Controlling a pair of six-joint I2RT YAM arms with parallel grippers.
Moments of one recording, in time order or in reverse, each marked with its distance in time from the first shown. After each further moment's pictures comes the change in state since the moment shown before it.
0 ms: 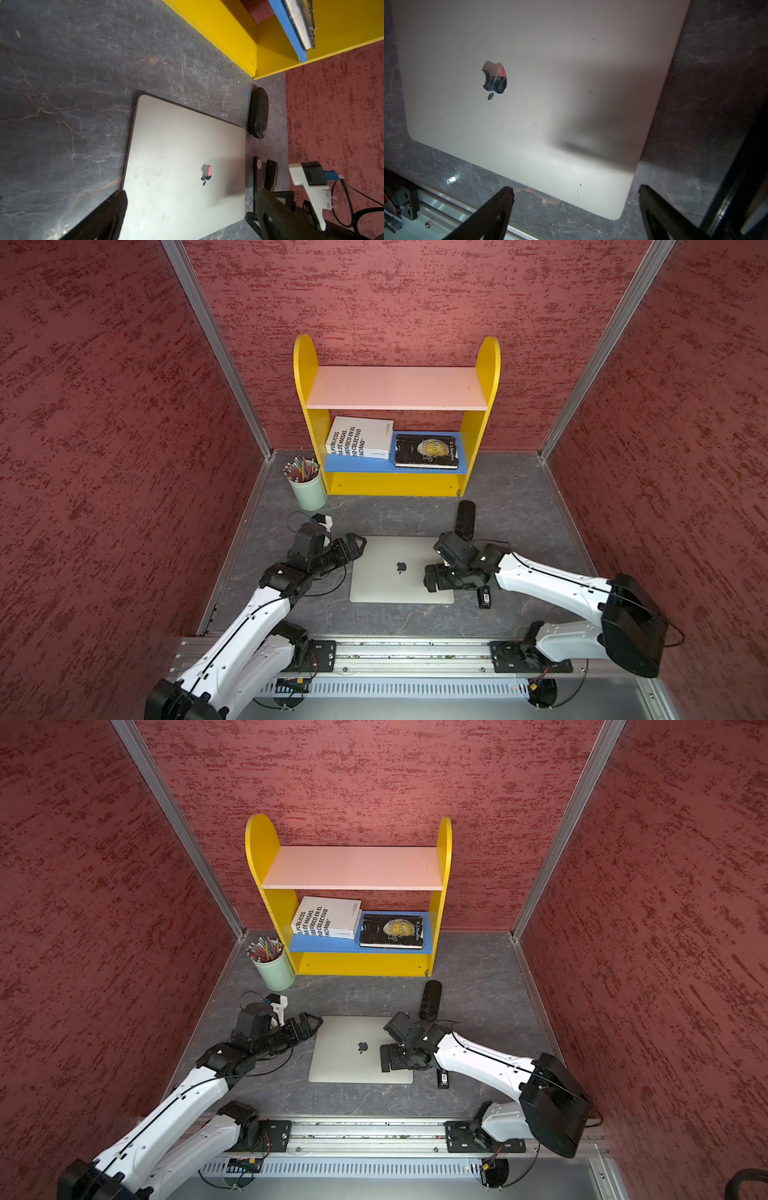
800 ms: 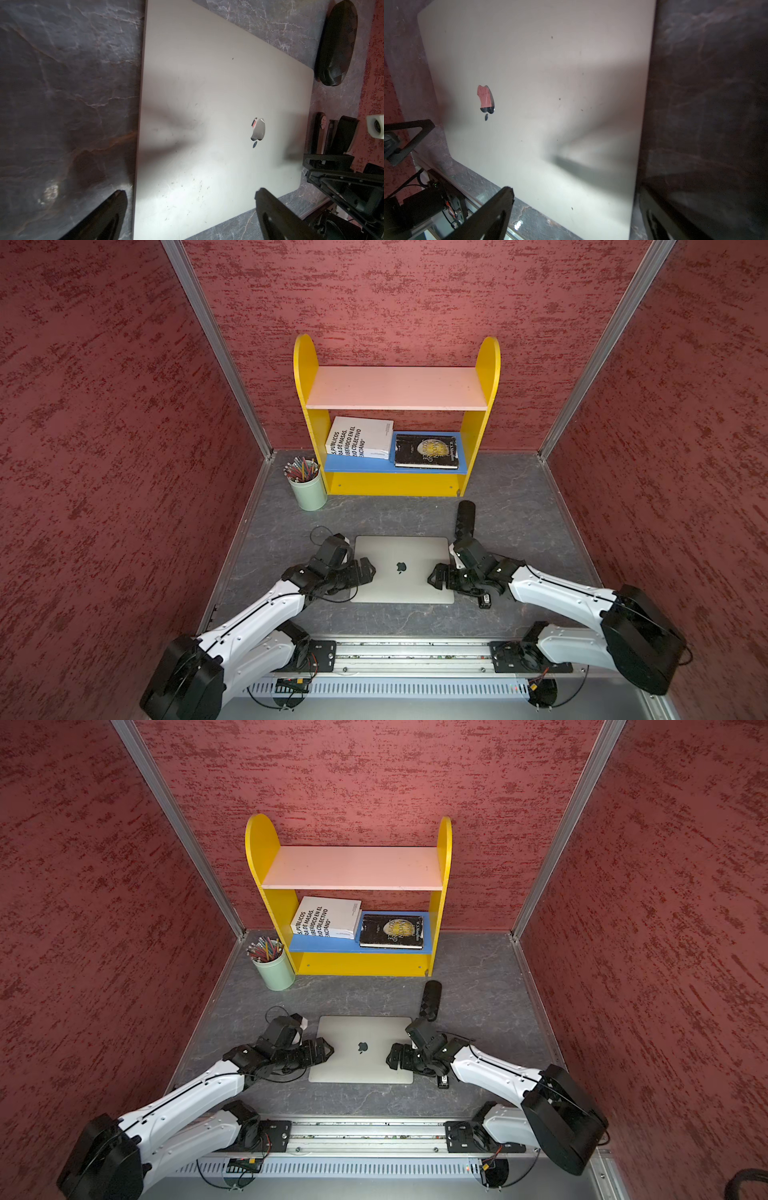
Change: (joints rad) left arm -0.157 0.144 -0.093 -0.016 -0.039 0.032; right arm -0.147 -0.064 -0.251 0.347 -0.202 0.103
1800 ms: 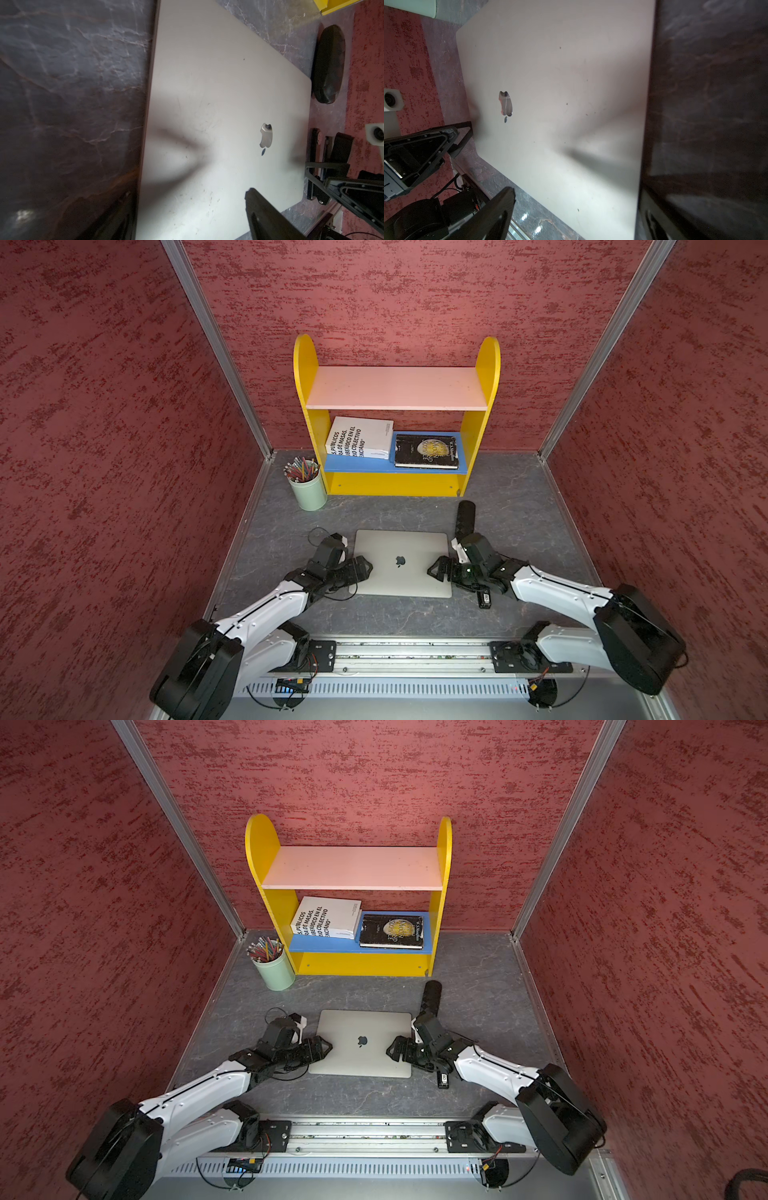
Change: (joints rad) left arm 0.076 0.067 -0.130 0.299 0.055 -0.013; right arm -0.070 0.011 -0.046 0.154 -0.085 0.042
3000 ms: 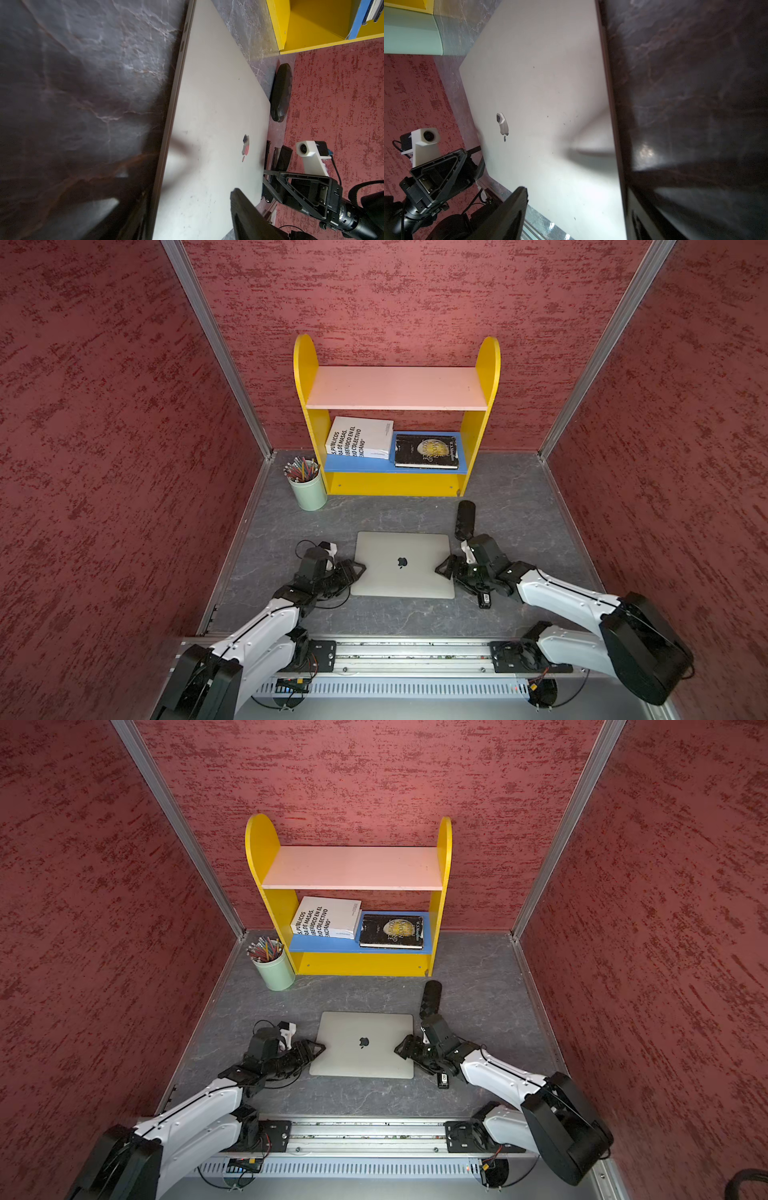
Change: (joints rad) left arm 0.127 -0.127 -0.156 0.177 0.190 -0.190; right arm -0.053 -0.056 -0.044 0.018 -0.032 0.158
